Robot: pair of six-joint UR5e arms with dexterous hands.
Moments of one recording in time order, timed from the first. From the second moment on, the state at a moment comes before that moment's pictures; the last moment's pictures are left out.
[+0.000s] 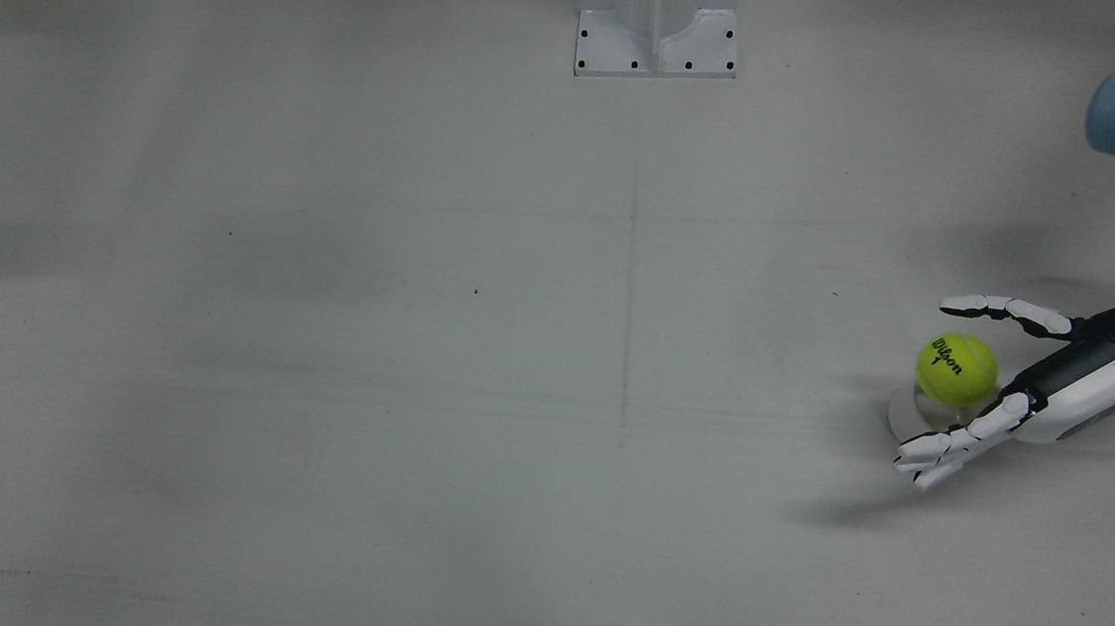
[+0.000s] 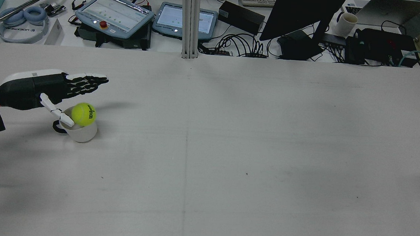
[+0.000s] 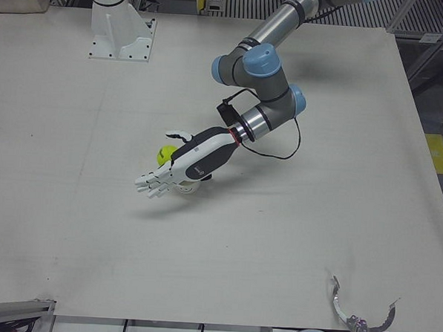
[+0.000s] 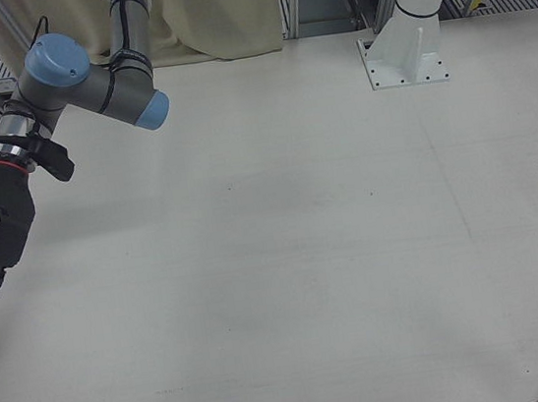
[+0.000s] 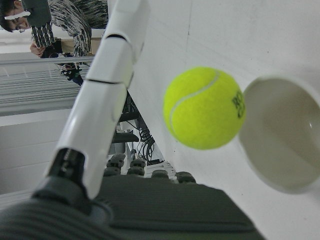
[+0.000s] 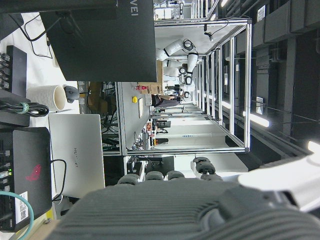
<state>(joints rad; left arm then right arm) -0.98 -1.83 -1.66 -0.05 1.94 0.35 1.49 -1.44 1.49 -3.32 -1.41 0.08</state>
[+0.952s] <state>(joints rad) -1.22 -1.83 -1.66 -0.05 1.94 0.34 1.49 -1.44 1.49 -3.32 -1.41 0.08</state>
